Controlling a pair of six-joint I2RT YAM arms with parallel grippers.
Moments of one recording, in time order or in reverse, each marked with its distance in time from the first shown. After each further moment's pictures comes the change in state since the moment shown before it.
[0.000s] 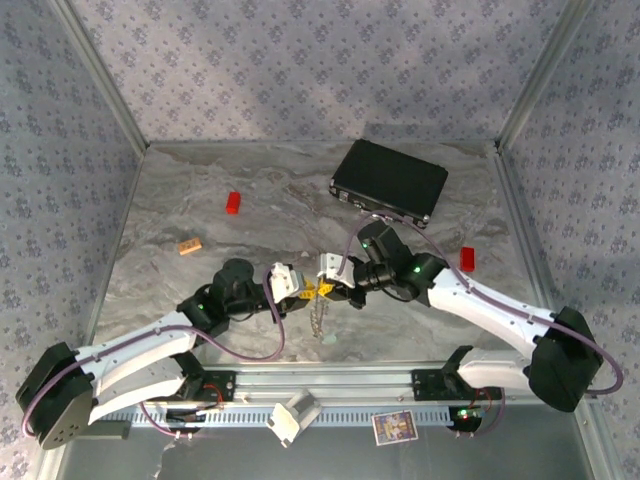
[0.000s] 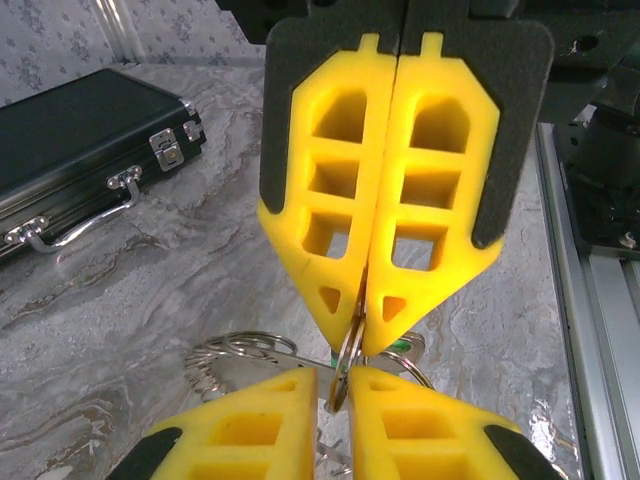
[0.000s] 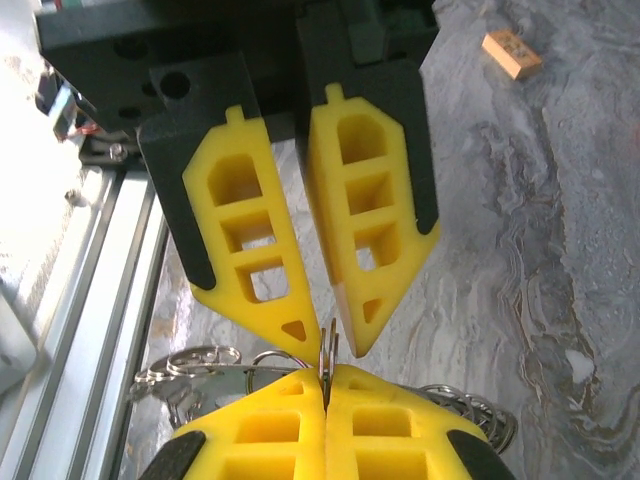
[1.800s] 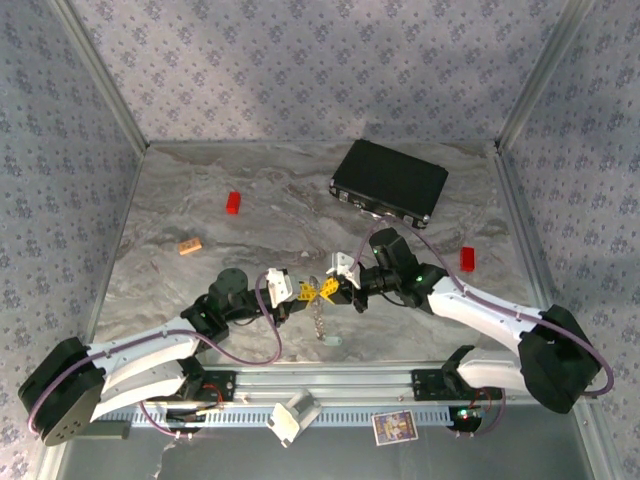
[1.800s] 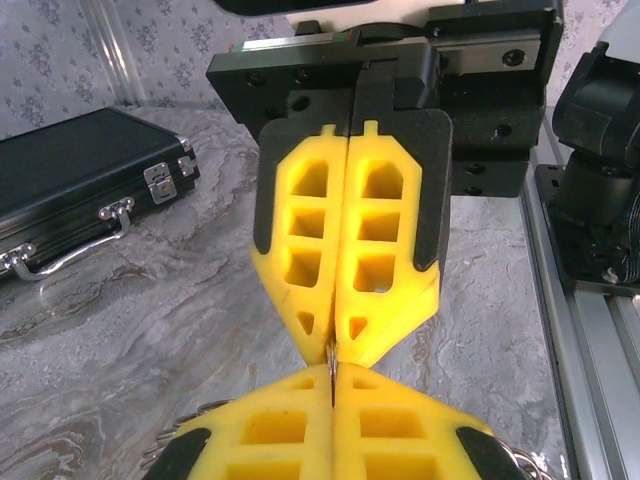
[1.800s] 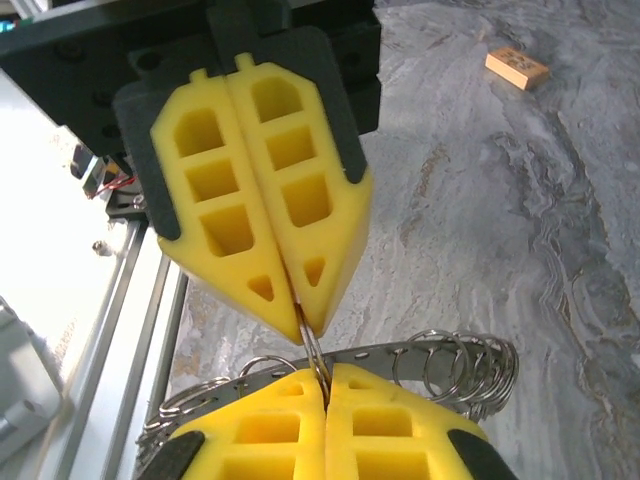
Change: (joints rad) left arm 0.000 0.029 -0.130 0.294 0.033 -0.088; right arm -0.082 -0.001 -0.206 0.329 -0.183 0.177
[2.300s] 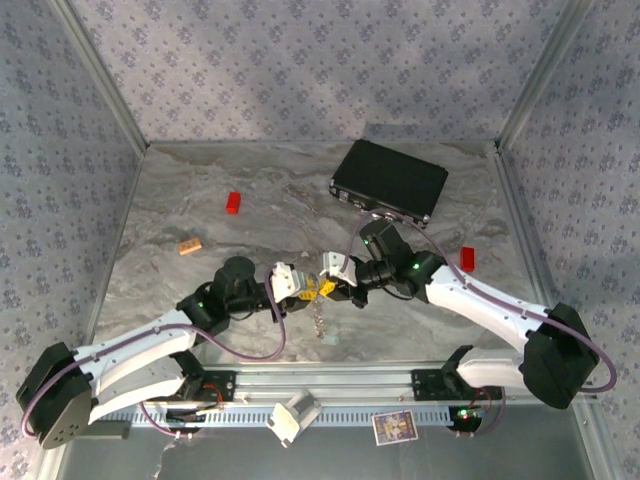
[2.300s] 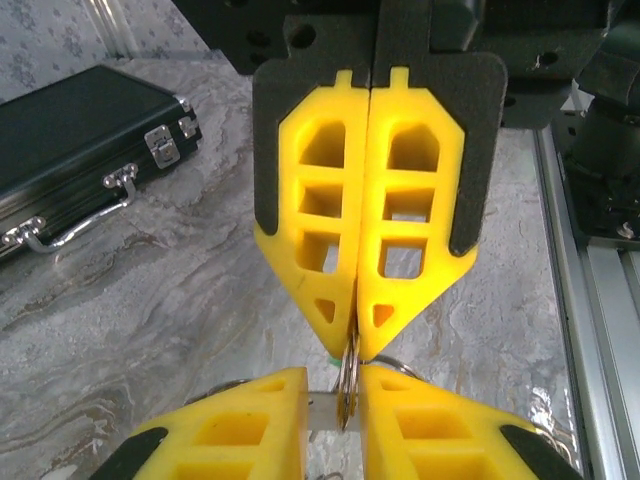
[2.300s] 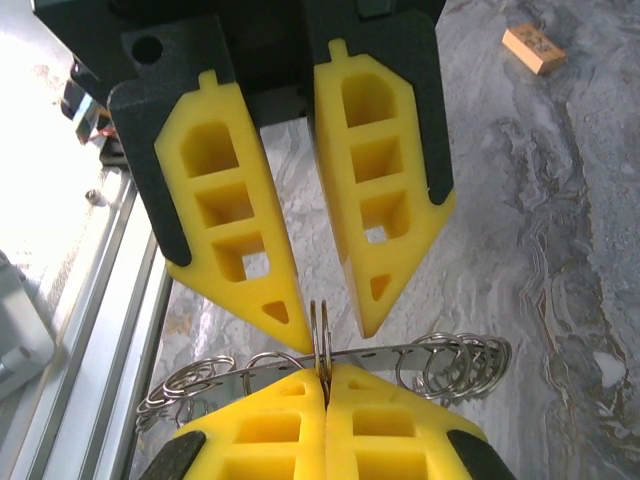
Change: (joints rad) left arm -0.001 -0.026 0.157 -0.347 -0.031 0.114; right arm 0.035 0.024 0.183 -0.312 0.090 -0.193
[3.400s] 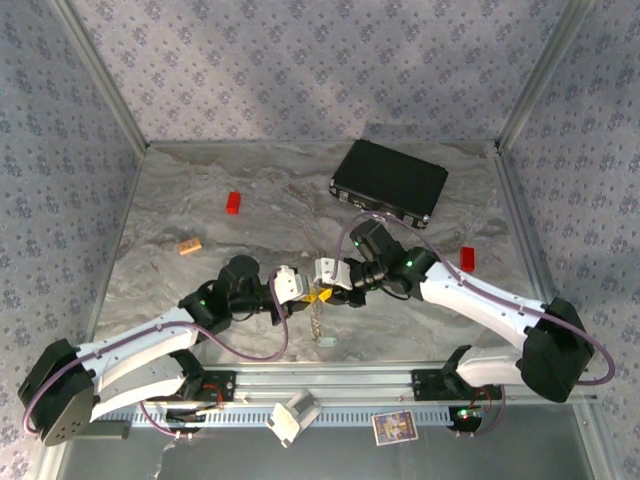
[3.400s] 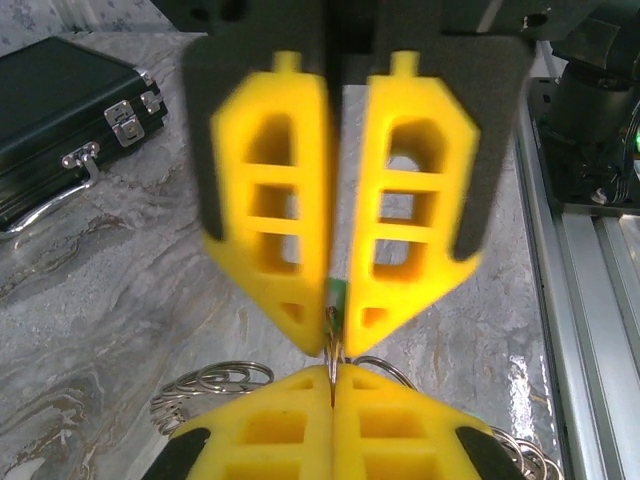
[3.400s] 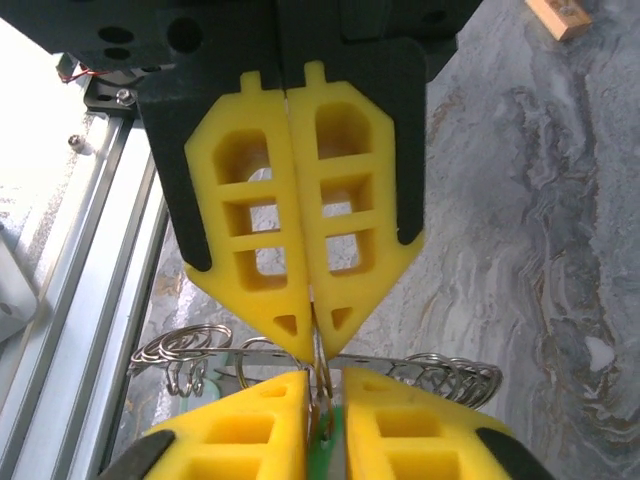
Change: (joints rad) left arm -0.001 0.024 0.014 -0.052 0.038 0.034; right arm 0.045 0.026 0.062 -0.098 0.092 -0.064
